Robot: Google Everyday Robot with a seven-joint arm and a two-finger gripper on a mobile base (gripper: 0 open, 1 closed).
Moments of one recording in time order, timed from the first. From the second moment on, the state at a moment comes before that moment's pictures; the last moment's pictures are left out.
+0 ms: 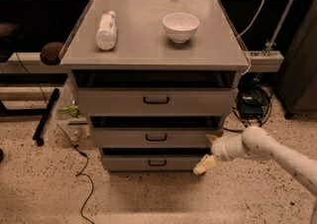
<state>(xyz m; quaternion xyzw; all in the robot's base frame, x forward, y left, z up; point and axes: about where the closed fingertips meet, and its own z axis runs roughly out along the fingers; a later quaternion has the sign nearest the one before) 0.605 -0.195 0.412 -0.48 0.79 0.22 0.32</state>
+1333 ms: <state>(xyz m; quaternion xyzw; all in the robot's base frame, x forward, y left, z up) 0.561 -0.258 0.425 -0.45 0.81 0.22 0.30</state>
